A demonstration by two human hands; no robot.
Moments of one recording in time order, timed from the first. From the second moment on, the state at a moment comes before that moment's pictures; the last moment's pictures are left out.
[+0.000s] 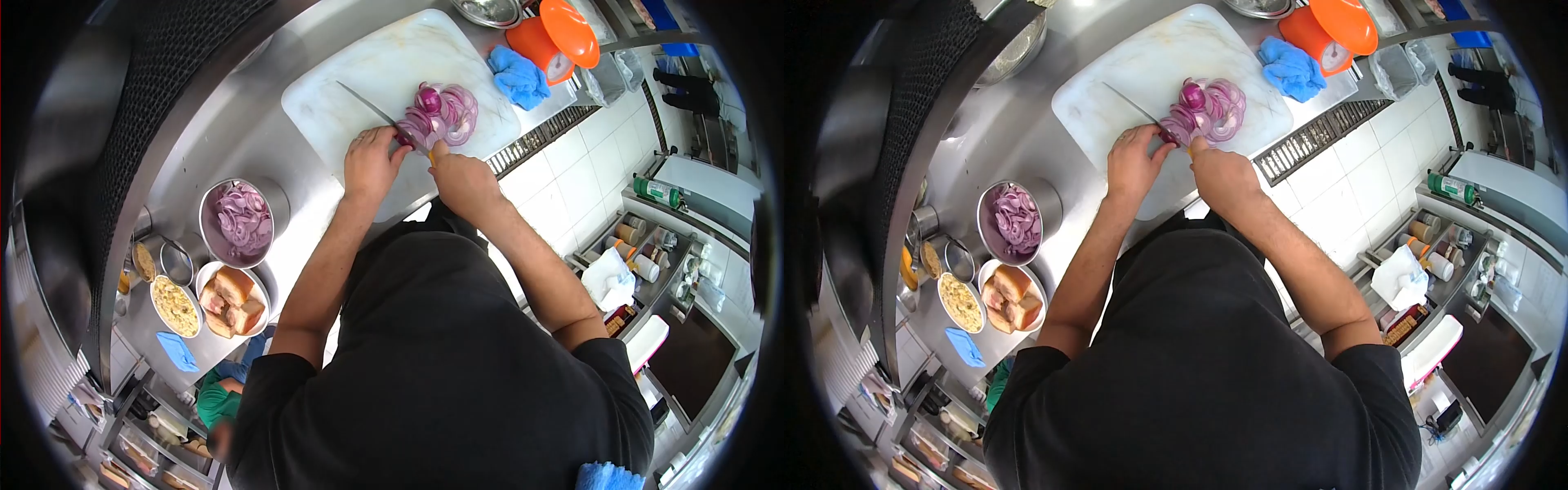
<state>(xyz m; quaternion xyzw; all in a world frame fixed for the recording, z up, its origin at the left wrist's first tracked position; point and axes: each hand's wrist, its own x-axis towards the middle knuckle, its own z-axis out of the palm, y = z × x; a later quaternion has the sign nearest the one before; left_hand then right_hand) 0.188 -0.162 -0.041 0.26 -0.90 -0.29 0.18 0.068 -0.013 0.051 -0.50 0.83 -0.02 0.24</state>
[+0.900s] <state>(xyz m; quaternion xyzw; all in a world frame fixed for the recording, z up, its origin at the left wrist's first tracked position) 0.188 -0.169 -0.043 0.25 -0.91 -0.29 0.16 0.064 -0.030 0.022 -0.48 0.84 -0.03 0.25</state>
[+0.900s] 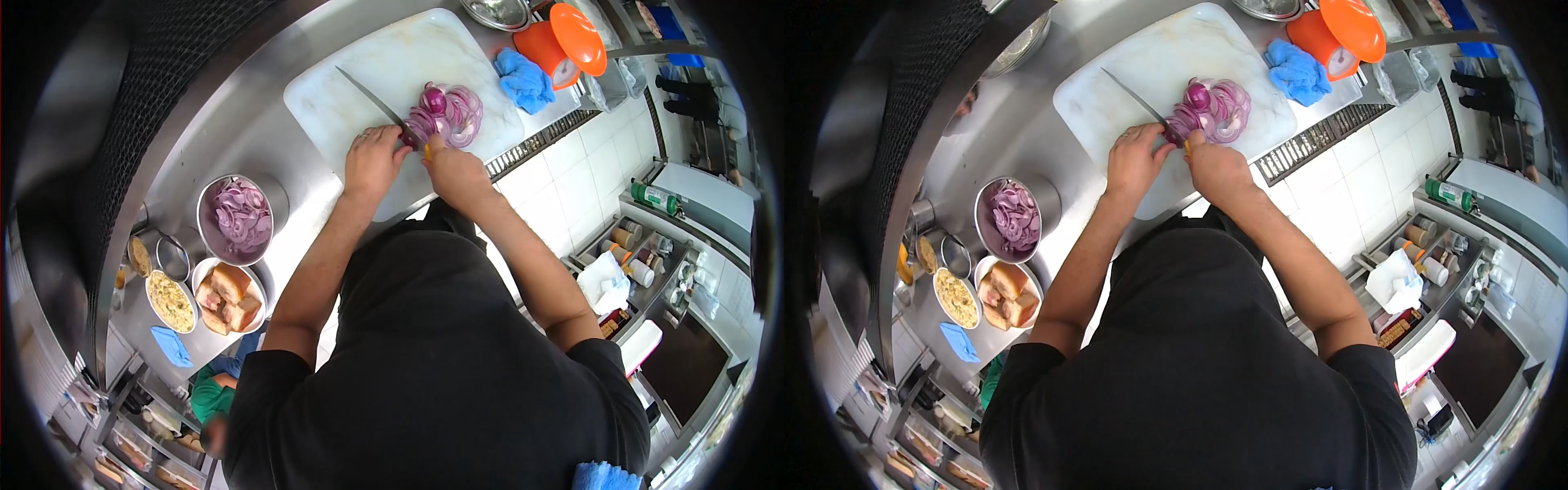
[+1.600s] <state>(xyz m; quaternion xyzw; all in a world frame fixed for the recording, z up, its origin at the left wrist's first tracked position) 0.189 -0.166 -0.046 0.24 -0.92 -0.27 0.17 0.075 -0.016 0.030 -0.48 0.84 -0.02 0.25</state>
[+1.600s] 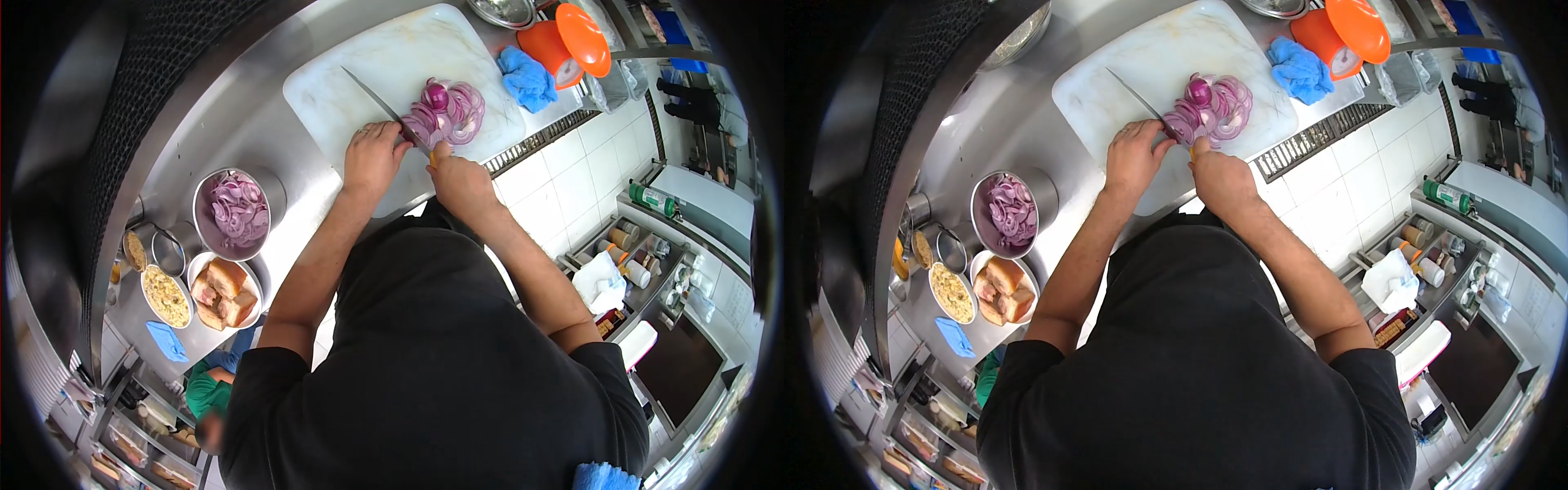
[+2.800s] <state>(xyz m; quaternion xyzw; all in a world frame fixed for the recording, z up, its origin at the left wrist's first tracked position) 0.185 -0.165 -0.043 0.21 -0.94 -0.22 0.12 0.065 -0.022 0.004 -0.46 0.85 -0.07 0.27</state>
